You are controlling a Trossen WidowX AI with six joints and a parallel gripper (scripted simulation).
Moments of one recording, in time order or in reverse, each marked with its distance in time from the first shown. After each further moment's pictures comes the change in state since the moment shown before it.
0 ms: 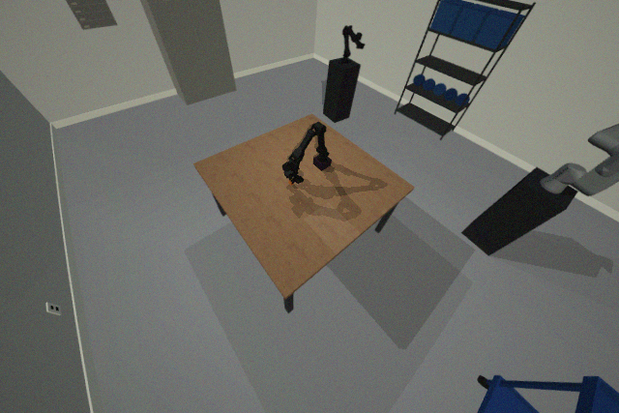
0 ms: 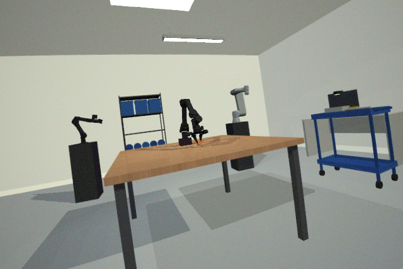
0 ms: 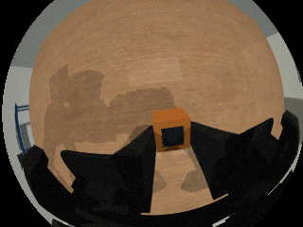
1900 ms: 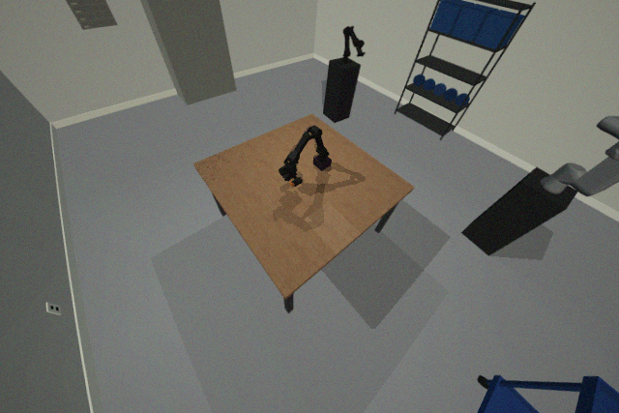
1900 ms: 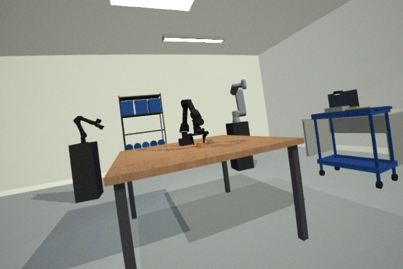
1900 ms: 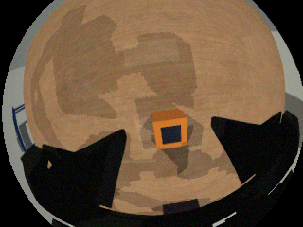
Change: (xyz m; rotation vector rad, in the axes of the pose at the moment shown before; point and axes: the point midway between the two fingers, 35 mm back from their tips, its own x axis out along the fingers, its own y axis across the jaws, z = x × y) arm 0.010 -0.001 -0.003 0.011 0.199 -0.002
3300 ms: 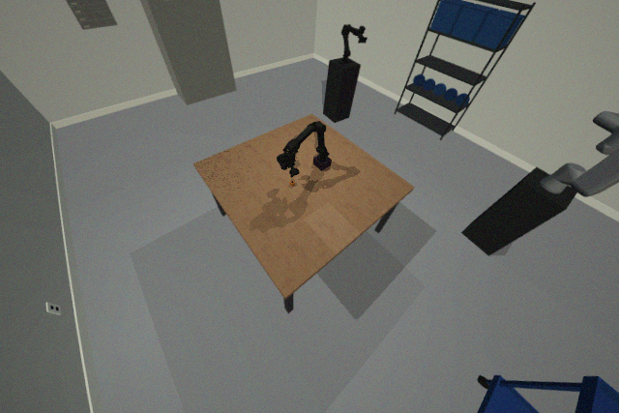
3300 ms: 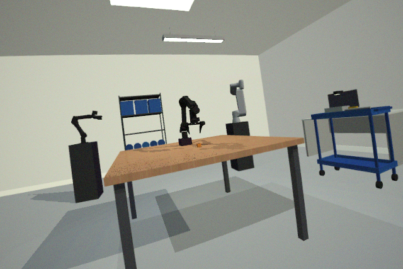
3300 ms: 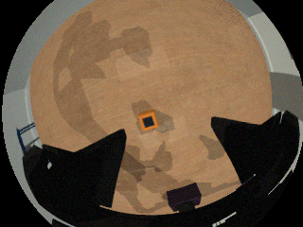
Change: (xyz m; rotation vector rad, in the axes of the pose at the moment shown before) arm -0.092 -0.026 0.009 0.157 -0.077 -0.054
